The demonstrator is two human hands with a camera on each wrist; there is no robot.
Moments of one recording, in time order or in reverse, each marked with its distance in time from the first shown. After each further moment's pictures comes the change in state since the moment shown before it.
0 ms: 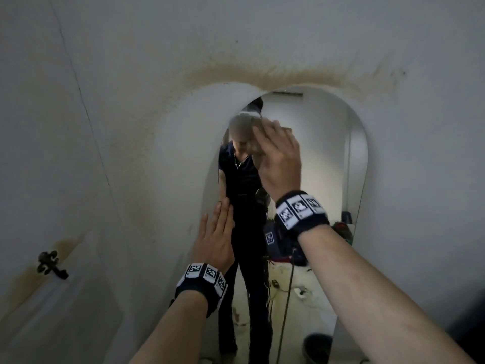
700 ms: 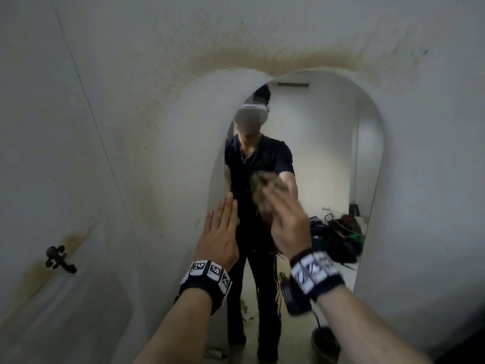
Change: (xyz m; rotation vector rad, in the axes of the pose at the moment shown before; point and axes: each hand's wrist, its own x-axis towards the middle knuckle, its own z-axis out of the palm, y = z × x) left_hand -0.006 -0.009 0.012 0.003 -0.026 -0.011; right_hand -0.128 -0.002 0.004 0.267 -0.043 0.065
